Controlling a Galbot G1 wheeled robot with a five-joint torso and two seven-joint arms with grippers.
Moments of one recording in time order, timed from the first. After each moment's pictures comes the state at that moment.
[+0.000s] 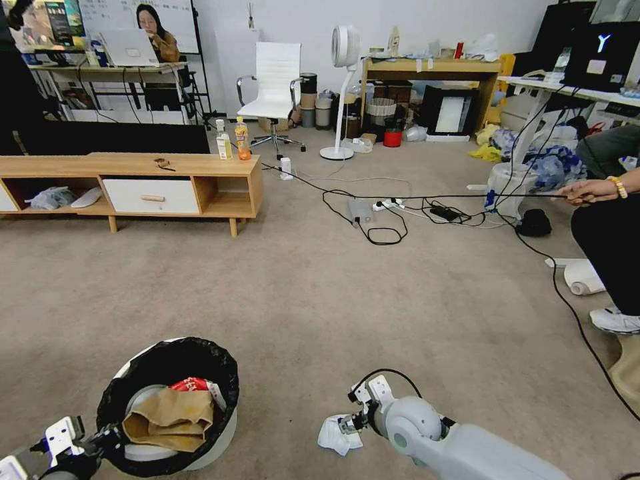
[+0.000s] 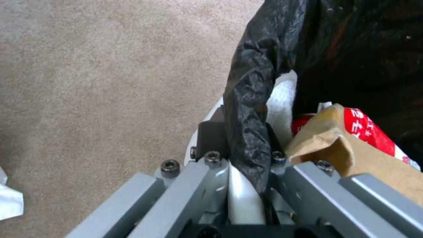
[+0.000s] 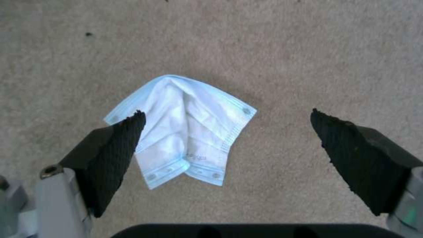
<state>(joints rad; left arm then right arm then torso) 1.61 -1.45 -1.05 -2.14 -0.79 0.71 -0.19 -0.66 0.97 -0.55 1.52 0.99 -0.65 0.38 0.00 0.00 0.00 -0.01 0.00</state>
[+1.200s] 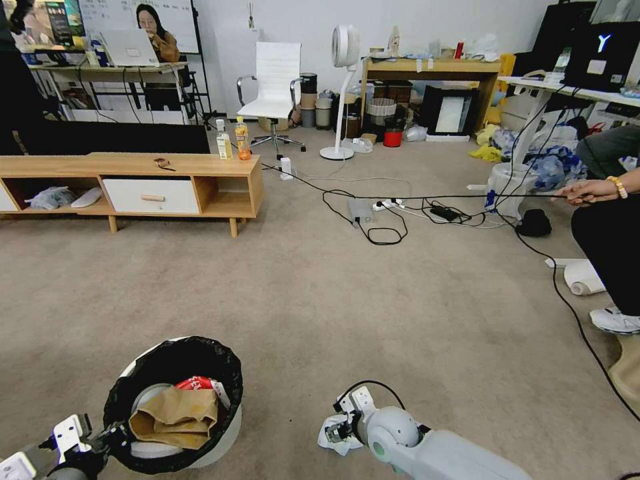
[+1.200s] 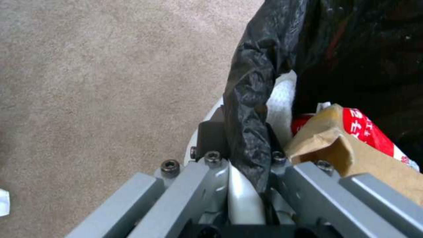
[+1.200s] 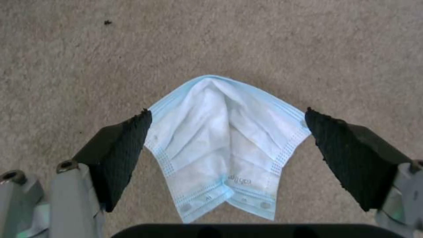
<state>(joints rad) 1.59 -1.46 -1.03 -2.13 -0.79 0.71 -0.19 -0.64 1.08 -0.61 1.37 0.94 -0.58 0.32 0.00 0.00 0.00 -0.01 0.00</state>
